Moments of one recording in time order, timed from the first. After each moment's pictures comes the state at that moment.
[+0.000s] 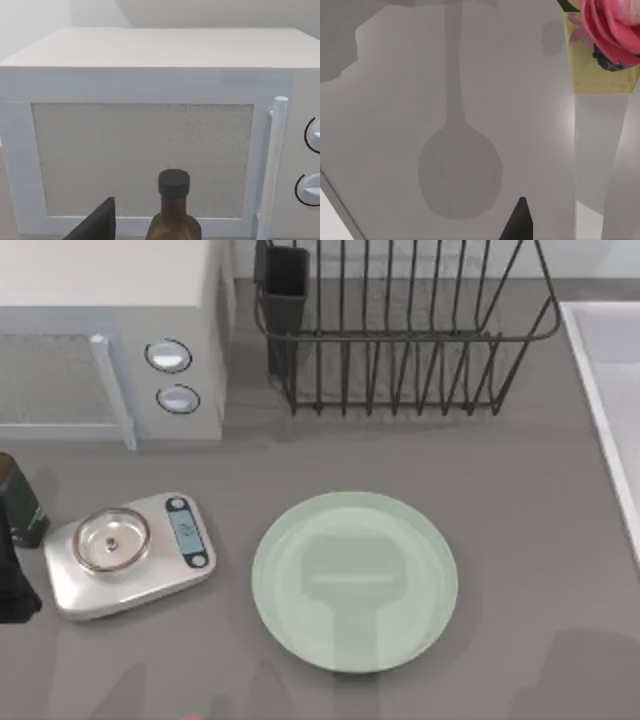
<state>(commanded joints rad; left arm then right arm) 0.00 0.00 0.00 0.00 0.00 0.00 -0.44 1.40 0.98 -1.15 0.01 -1.65</state>
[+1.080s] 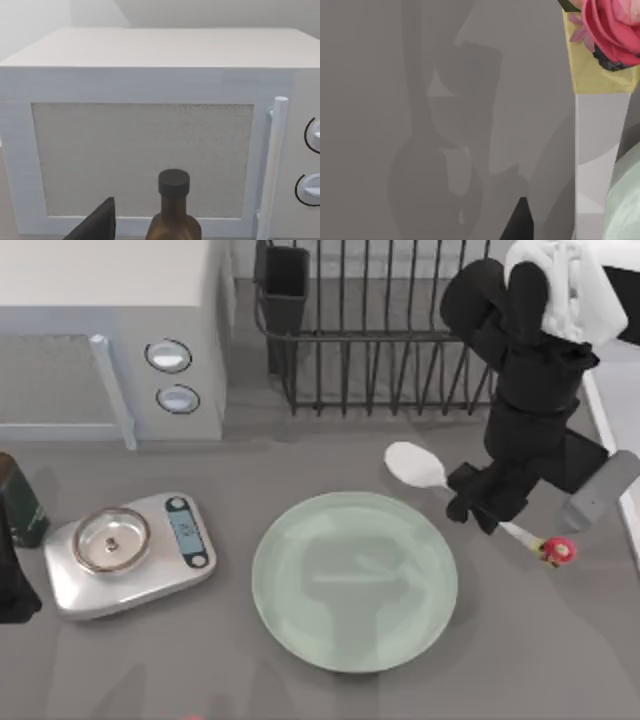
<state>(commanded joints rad) 0.00 0.00 0.00 0.00 0.00 0.00 0.47 2.03 1.59 -1.21 -0.03 -3.45</state>
